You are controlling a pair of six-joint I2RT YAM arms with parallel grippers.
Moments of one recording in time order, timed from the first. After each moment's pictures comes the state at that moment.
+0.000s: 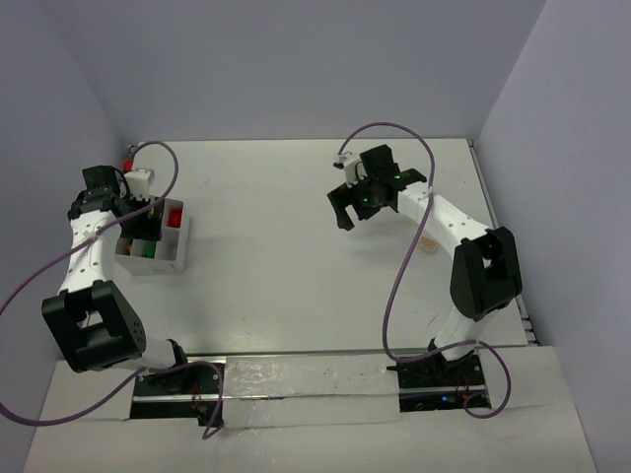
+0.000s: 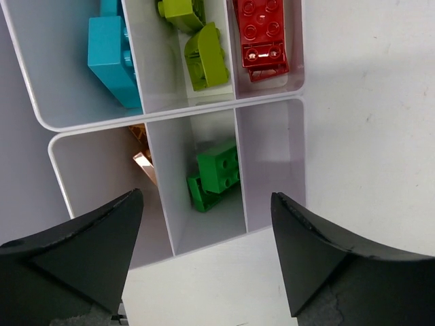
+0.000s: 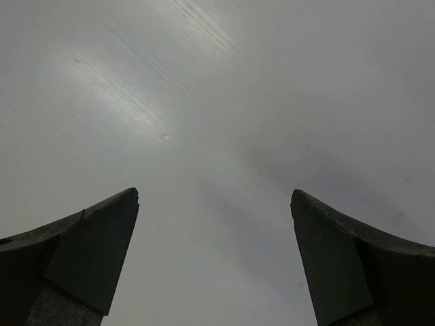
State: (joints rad) left arm 0.29 1.42 1.17 -0.75 0.11 0.39; right arm 0.41 1.70 1.37 -0.61 -0.23 -0.18
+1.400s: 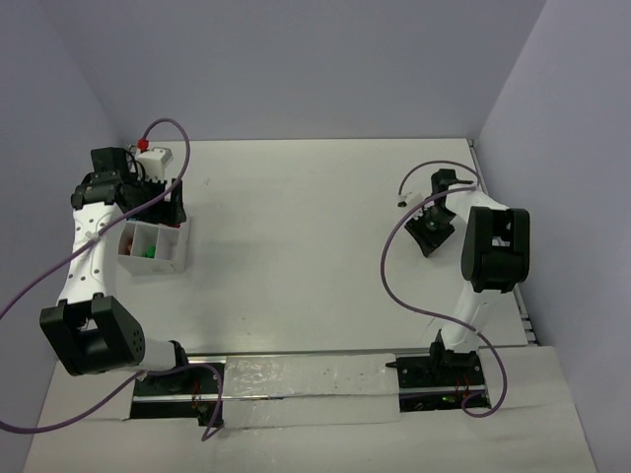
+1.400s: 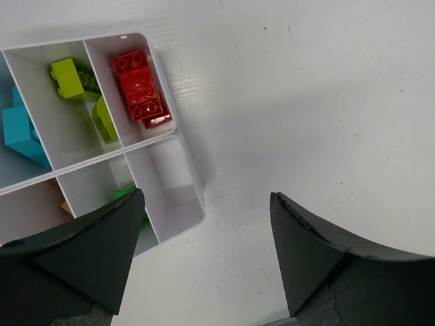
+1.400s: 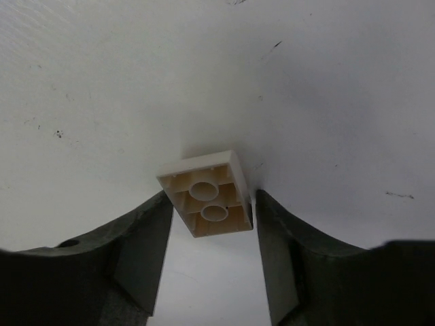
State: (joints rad) left arm 0.17 1.39 1.33 -0.87 0.32 0.31; right arm -0.09 1.88 1.23 -0.81 -0.11 -0.79
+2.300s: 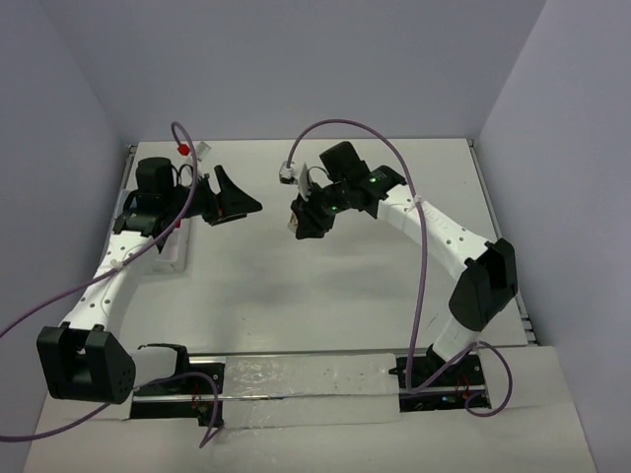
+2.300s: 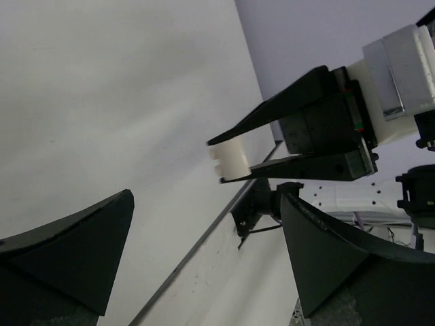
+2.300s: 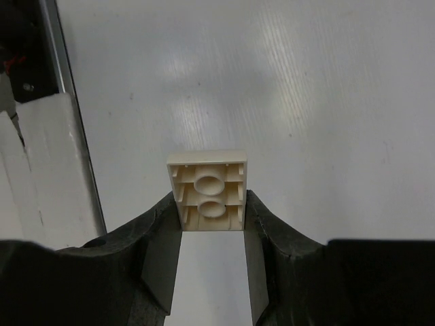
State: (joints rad) left arm -0.12 1.23 1.06 -0.33 0.86 -0.60; right arm 0.64 1.65 1.55 -0.76 -0.58 -0.38
